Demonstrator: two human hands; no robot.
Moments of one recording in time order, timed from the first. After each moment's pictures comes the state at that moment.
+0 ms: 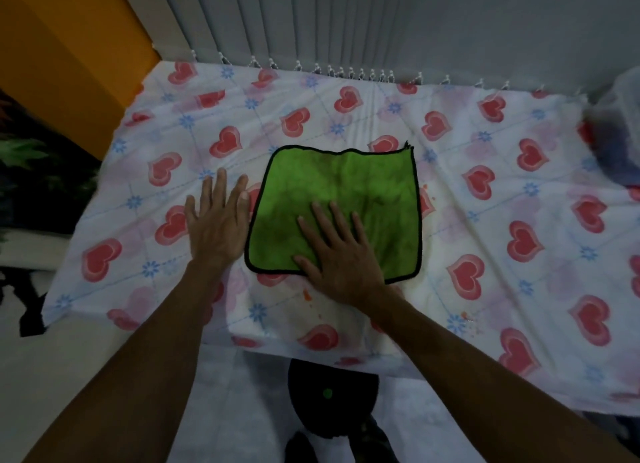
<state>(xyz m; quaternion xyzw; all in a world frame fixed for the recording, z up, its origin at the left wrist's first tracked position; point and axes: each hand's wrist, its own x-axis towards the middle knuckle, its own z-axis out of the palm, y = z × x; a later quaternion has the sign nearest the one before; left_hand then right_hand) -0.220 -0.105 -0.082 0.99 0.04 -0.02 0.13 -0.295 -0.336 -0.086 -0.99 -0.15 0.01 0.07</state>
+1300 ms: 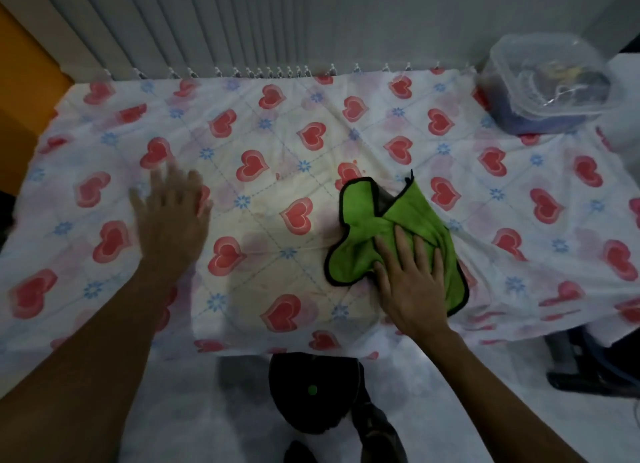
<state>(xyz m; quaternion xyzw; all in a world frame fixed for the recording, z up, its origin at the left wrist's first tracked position) -0.224 -0.127 -0.071 0.99 -0.10 0.06 -0.02 -0.442 -0.467 -0.086 -0.99 0.15 0.00 0.02</state>
